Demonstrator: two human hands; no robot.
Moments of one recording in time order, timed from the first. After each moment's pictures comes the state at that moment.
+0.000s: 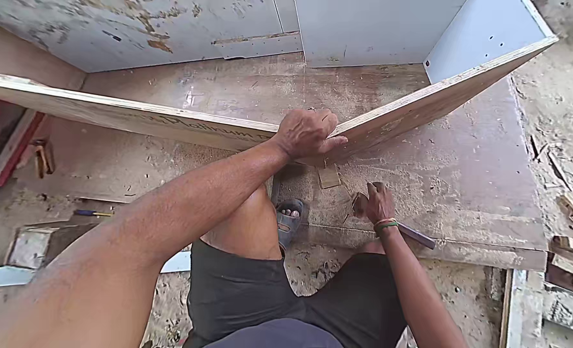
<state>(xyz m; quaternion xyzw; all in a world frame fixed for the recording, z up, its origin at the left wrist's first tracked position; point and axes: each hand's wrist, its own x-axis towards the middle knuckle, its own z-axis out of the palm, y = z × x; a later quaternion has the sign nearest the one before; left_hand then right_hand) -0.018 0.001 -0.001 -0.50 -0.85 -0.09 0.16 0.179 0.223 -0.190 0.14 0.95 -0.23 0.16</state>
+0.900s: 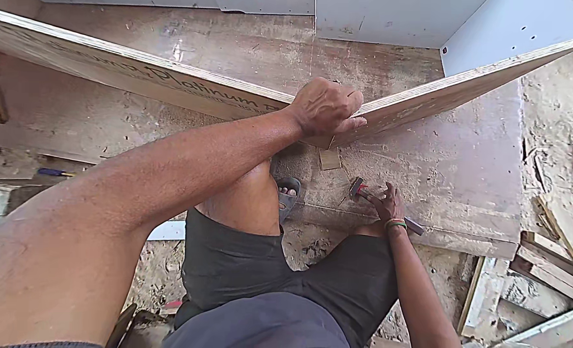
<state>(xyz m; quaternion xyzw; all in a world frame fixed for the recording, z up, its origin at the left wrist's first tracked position) -0.016 -0.001 0.004 -0.53 -0.83 -0.12 0.12 0.231 0.267 -0.234 0.27 0.91 -0.23 0.21</state>
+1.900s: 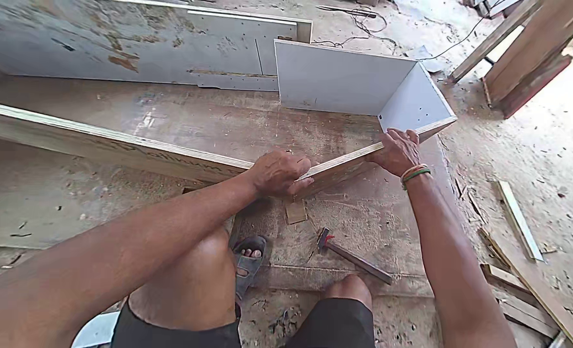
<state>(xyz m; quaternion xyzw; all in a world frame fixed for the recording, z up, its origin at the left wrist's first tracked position) -0.024 0.000 0.007 -0.54 -0.83 -0.13 0.07 0.000 0.371 0.012 -0.06 1.00 0.01 -0.05</state>
